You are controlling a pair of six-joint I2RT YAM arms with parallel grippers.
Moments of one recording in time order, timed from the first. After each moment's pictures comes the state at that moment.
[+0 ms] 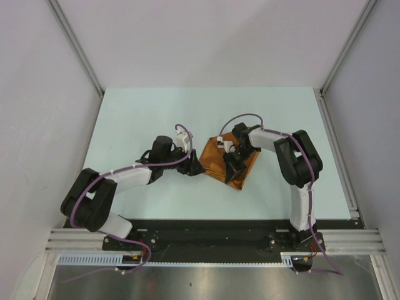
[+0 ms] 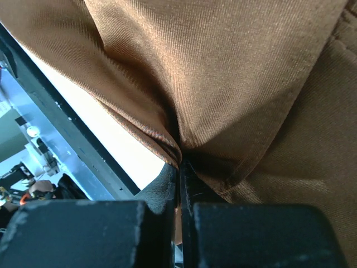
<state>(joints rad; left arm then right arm) -0.49 1.48 0.64 0.25 0.54 -0.32 0.47 2.05 1.32 -0.81 -0.70 -0.10</state>
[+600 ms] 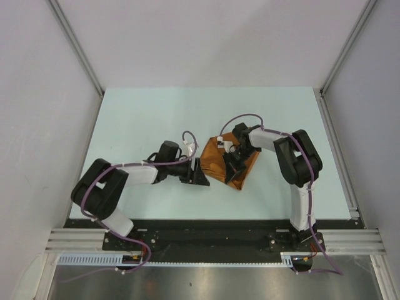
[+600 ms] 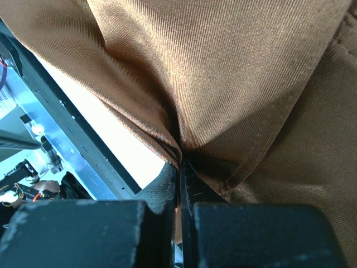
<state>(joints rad) -0.52 1.59 0.64 0.17 0.74 -0.48 0.46 2.06 1.32 -0.81 -0.72 -0.10</state>
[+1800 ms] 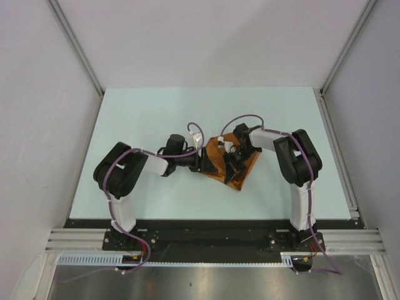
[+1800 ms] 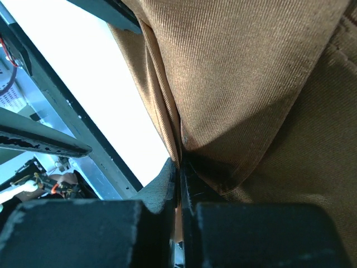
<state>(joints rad) -0.51 1.88 0.77 0.52 0.76 -0.58 0.46 2.07 1.32 -0.80 -0.75 -0.10</state>
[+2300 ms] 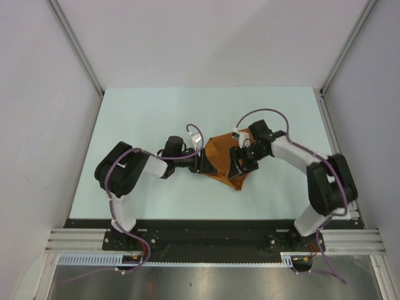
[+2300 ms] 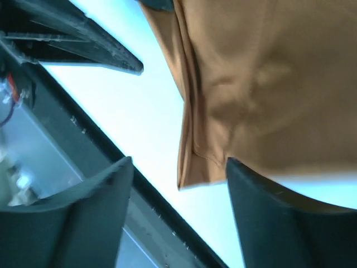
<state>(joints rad) -0.50 1.90 0.73 0.63 0.78 -0.58 0.42 1.71 1.10 -0.66 -0.65 0.04</state>
